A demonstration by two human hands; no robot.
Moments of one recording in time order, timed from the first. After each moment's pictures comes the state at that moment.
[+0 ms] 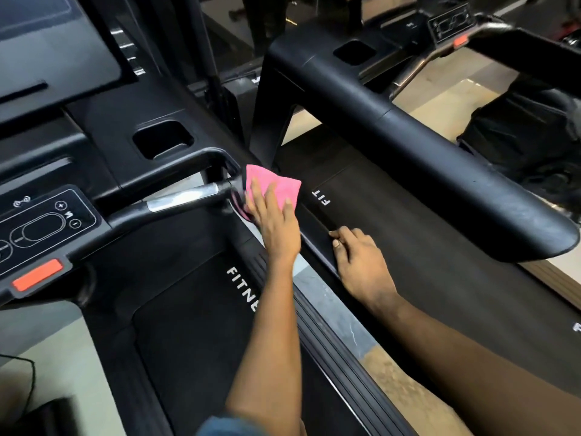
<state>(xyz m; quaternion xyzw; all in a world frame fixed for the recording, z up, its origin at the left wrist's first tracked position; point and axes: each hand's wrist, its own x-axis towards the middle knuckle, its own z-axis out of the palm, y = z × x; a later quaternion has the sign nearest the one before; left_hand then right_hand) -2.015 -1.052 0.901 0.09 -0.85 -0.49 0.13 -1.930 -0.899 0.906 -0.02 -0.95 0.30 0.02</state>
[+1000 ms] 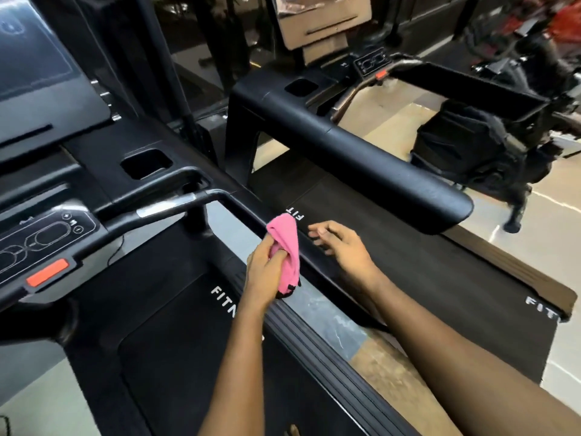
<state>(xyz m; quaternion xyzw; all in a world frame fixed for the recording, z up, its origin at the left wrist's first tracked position) -1.856 -1.050 0.974 0.02 -0.77 -0.64 -0.06 -1.863 -0.869 0.966 -0.07 -0.77 0.63 -0.02</state>
